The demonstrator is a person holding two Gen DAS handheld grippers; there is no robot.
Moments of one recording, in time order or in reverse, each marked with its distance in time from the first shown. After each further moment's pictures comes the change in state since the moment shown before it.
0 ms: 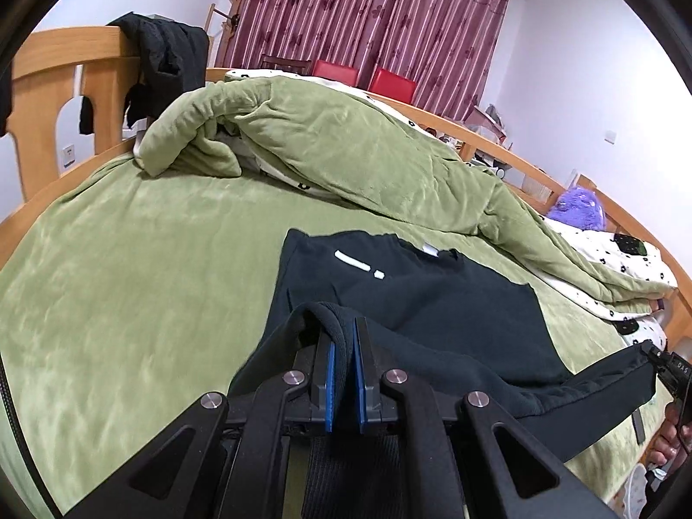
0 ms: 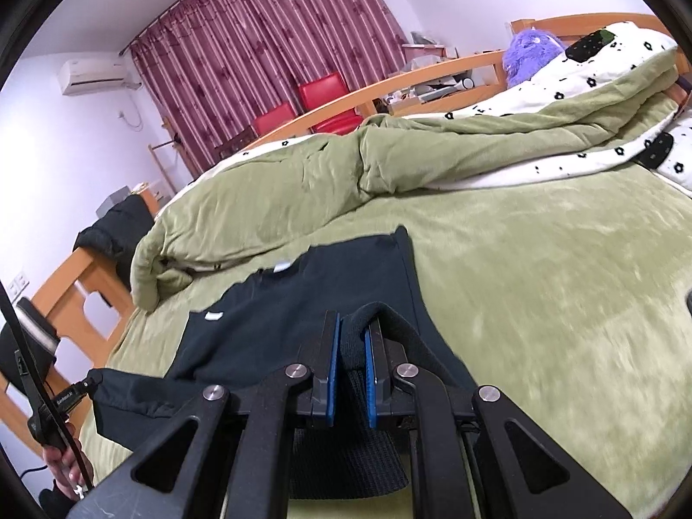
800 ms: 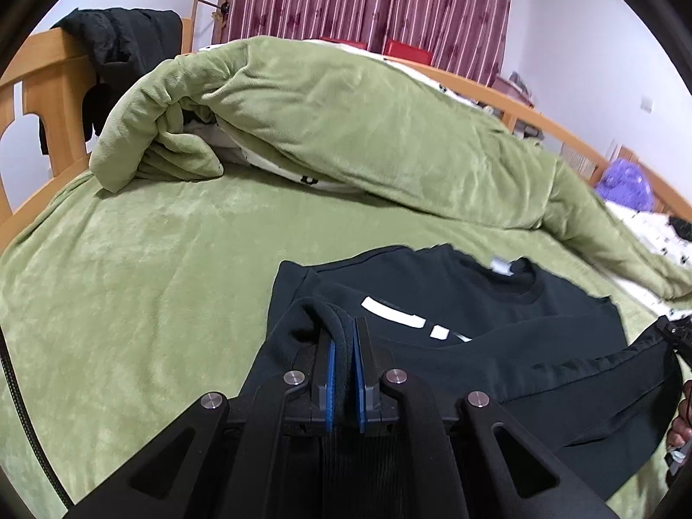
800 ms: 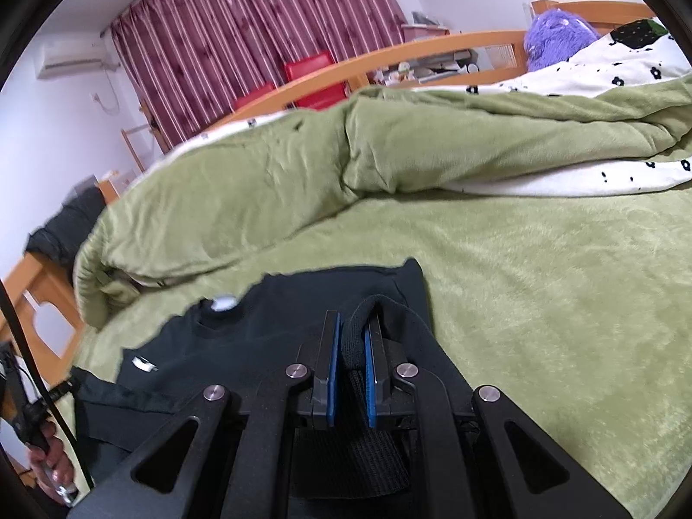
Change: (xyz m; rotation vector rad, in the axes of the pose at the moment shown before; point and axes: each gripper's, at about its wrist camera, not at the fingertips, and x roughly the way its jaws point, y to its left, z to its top) left arm 0.171 -0.003 0.049 0.078 0.063 0.118; right arm 0.206 -0.010 0.054 -0.031 0.054 -0.068
